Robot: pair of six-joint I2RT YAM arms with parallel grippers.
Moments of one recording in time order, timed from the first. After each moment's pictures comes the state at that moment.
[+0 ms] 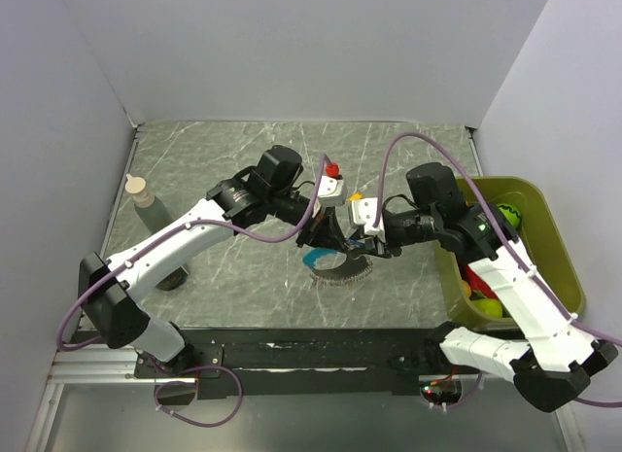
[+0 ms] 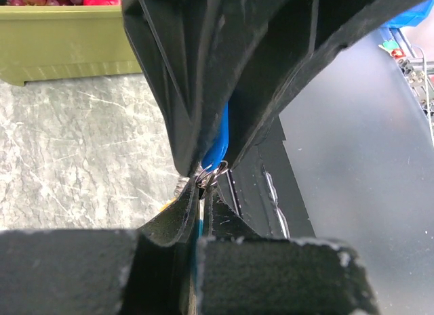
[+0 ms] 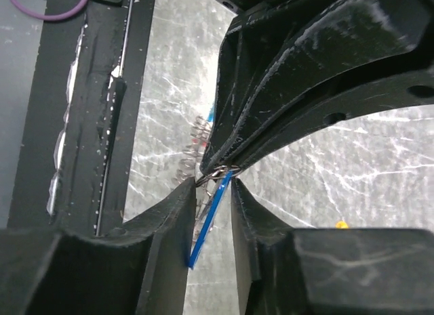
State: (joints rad) left arm -0.81 1.50 1.44 -0.50 1.00 0.27; right arm 0.58 1.06 1.35 -1.03 -0.75 -0.85
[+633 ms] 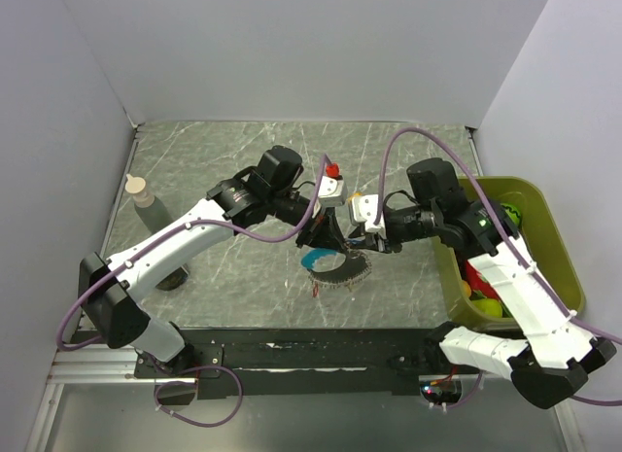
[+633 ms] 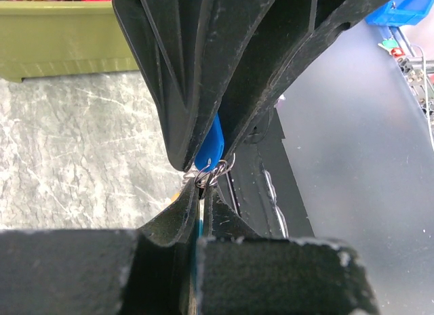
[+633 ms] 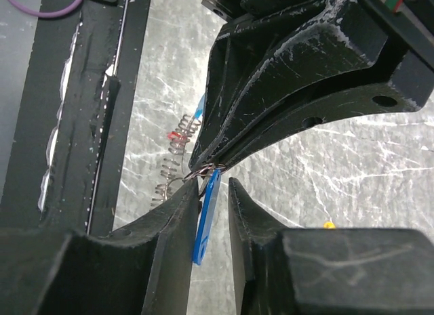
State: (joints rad) left arm -0.81 1.50 1.44 -0.50 1.00 0.27; right arm 0.57 1.08 1.40 -1.07 -0.76 -0.90
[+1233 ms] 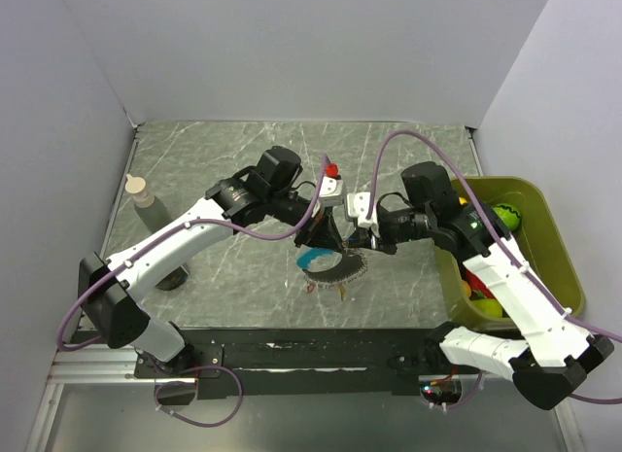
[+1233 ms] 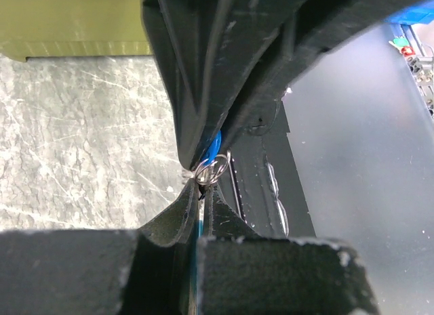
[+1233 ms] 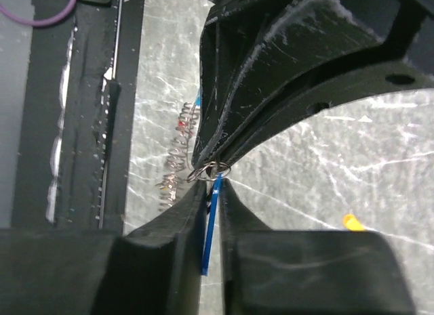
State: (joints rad) left arm -0.80 1.50 1.44 -0.54 0.96 0.27; right arm 0.59 1.08 1.32 -0.98 -0.72 -0.80
